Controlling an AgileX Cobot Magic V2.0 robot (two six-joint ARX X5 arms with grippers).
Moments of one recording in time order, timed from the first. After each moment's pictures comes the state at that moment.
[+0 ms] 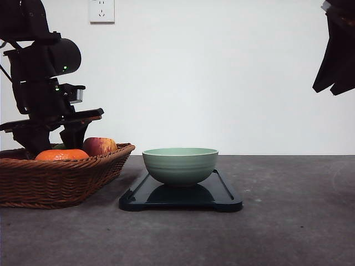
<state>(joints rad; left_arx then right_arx) -0.22 1.85 1.34 -0.64 0.07 -0.12 0.39 0.84 0.66 -0.46 -0.08 0.08</state>
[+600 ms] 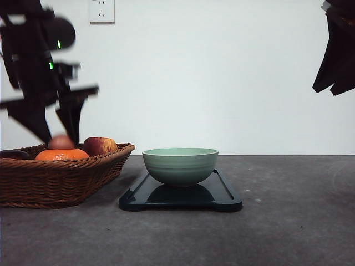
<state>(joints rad) -0.22 1.69 1.34 -0.69 0.07 -0.12 0.39 0.84 0.66 -0.46 -0.08 0.08</state>
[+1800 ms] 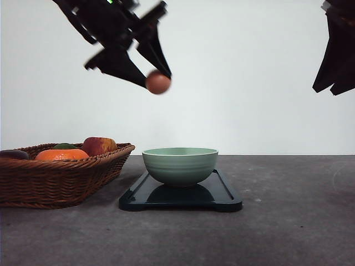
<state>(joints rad) -0.51 1.65 1.35 -0.33 0.26 -0.17 0.39 0.84 0.66 -0.46 -0.08 0.08</state>
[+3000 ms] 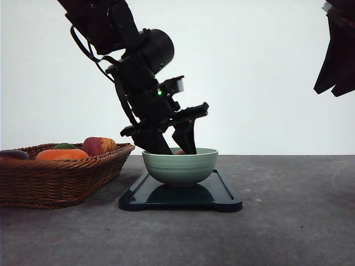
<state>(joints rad) -0.60 2.02 1.47 -0.32 0.13 -0.12 0.39 0.84 0.66 -0.47 -0.08 0.08</state>
